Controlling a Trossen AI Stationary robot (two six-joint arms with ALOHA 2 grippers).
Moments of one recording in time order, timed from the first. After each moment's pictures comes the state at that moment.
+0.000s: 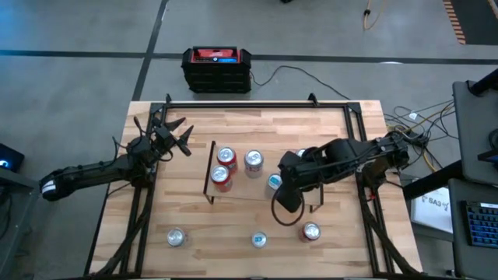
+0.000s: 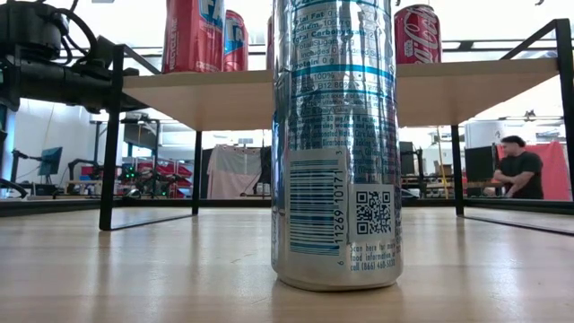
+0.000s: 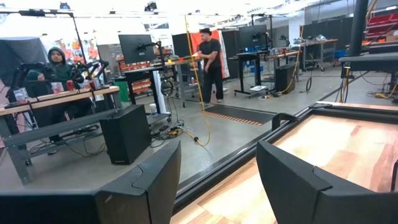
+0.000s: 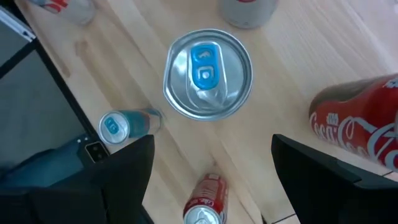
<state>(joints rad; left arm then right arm) 0.40 0.39 0.02 0.47 -0.43 0.17 0.32 1.79 2.18 -1.55 0.10 0.94</state>
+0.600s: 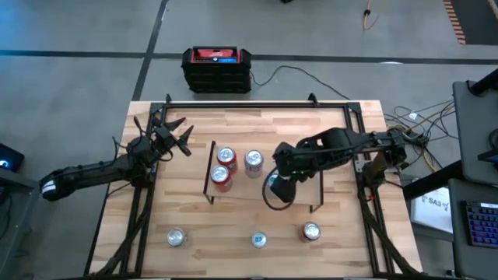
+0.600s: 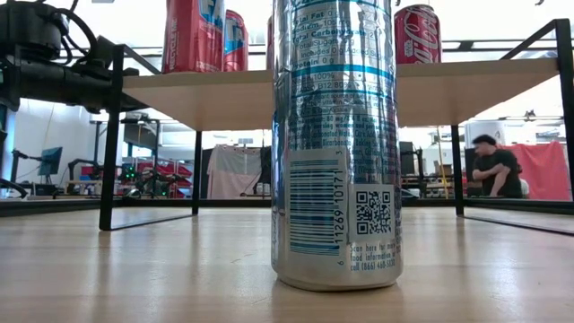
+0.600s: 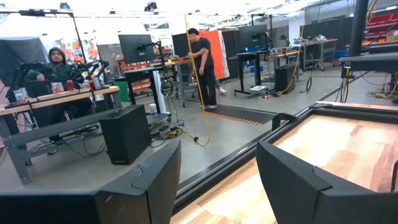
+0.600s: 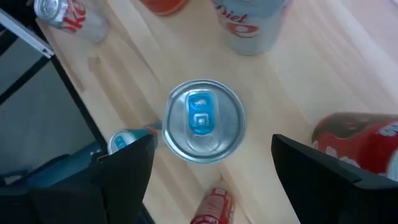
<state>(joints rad) 0.40 0.39 0.02 0.47 -0.43 0.17 0.23 1.80 2.19 -1.49 0.04 0.86</state>
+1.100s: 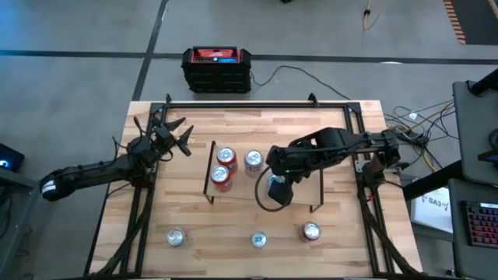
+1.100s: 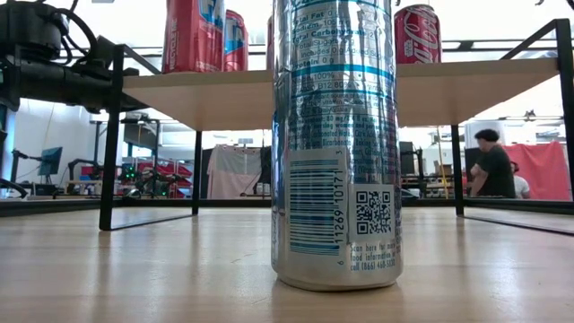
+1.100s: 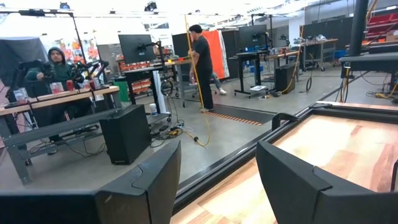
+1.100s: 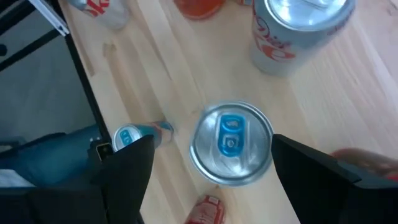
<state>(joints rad) 0.40 0.39 0.02 0.47 -0.43 0.17 0.22 1.86 2.28 -1.49 0.00 0.69</state>
